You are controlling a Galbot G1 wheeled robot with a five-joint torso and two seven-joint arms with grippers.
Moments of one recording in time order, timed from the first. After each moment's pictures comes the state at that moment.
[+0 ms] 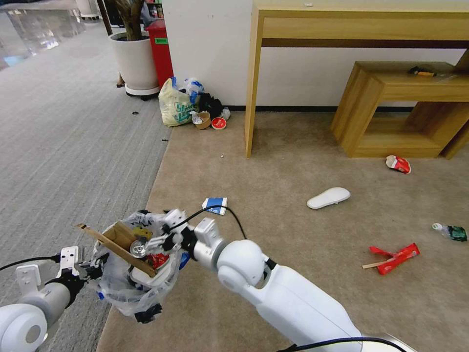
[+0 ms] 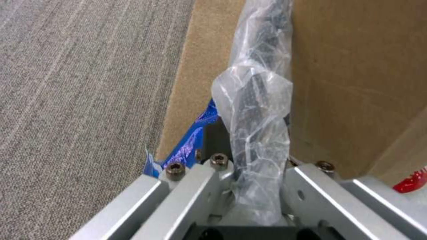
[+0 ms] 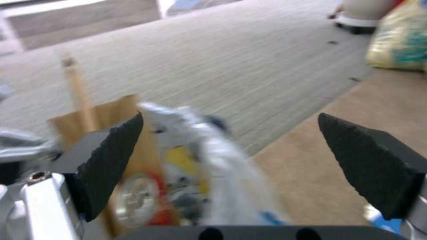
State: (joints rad) left arm 1.66 -1.09 -0.98 -2.17 -0.79 0.74 -0.07; right arm -0.73 1.33 -0.32 1.85 0.48 -0.47 0.02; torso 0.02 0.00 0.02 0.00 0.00
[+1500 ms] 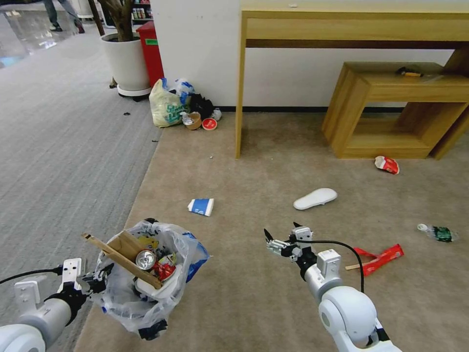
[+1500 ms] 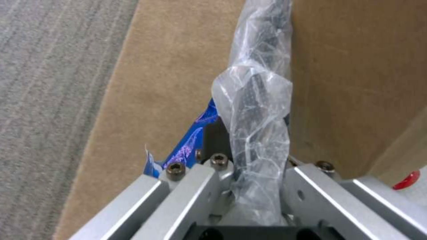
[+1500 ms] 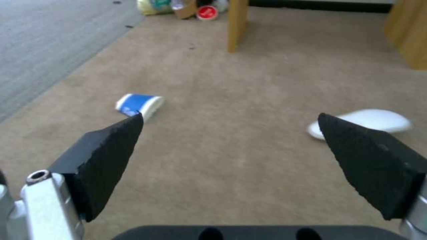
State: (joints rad) left arm 1.76 -1.18 -1.01 -2.26 -0.71 0.74 0.02; right arm -1.42 1.31 0.39 2.09 0.20 -0.39 -0.01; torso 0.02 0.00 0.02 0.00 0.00
